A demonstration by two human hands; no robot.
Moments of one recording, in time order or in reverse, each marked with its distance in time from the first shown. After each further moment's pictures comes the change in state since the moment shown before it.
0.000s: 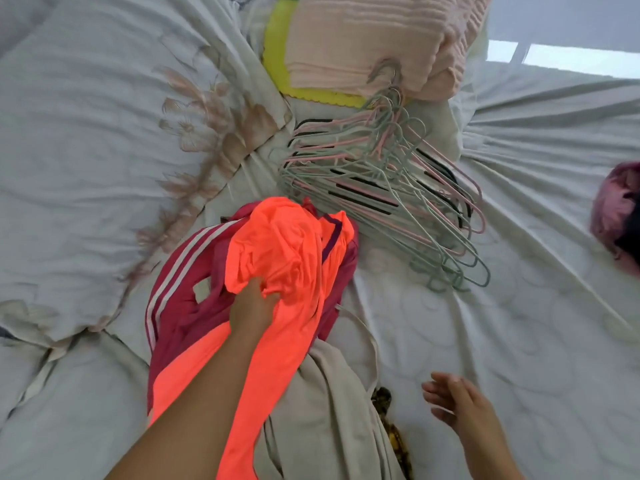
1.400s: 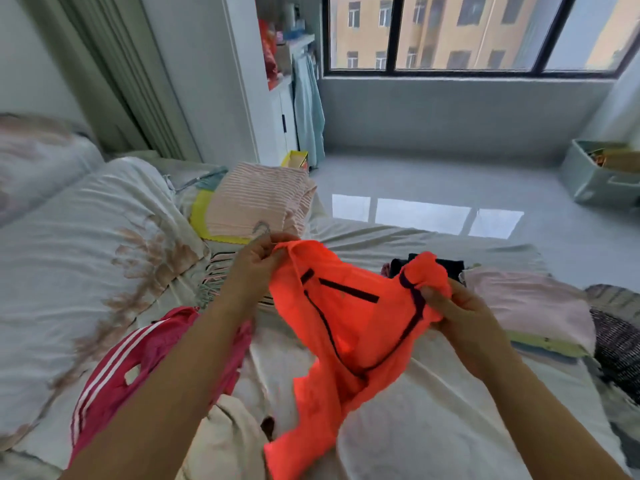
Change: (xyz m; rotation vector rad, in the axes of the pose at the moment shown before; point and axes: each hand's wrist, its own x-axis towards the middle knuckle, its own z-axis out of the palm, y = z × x) left_hand -0.296 0.271 -0.178 -0.892 -0.194 0.822; right_hand -0.277 -0.214 -0.193 0.135 -0.133 -0.781
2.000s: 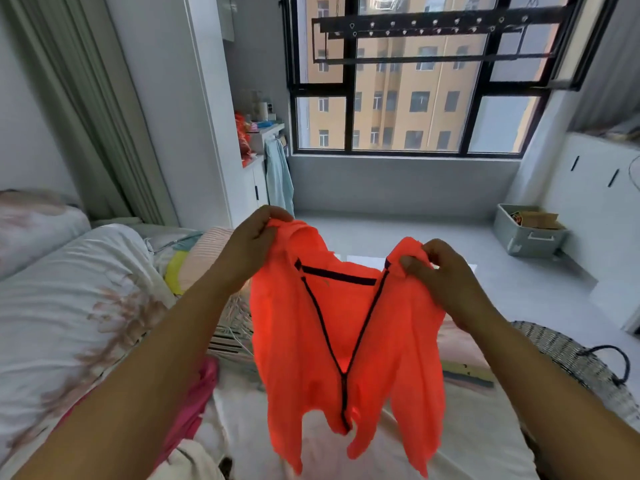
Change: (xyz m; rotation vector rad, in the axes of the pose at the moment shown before) left_hand -0.049 0.178 0.058 0.299 -0.034 0.341; right_hand -0.084 -0.170 -0.056 -0.668 0.230 -0.341
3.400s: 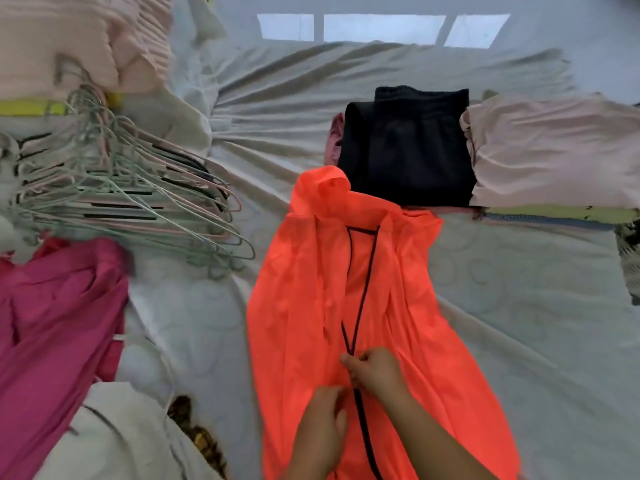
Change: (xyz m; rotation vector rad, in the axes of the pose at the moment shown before) left_hand -0.260 -0.407 0.288 0.079 -0.865 -0.859; right_hand -0.079 0.427 0.333 -0.132 -0.564 1.199
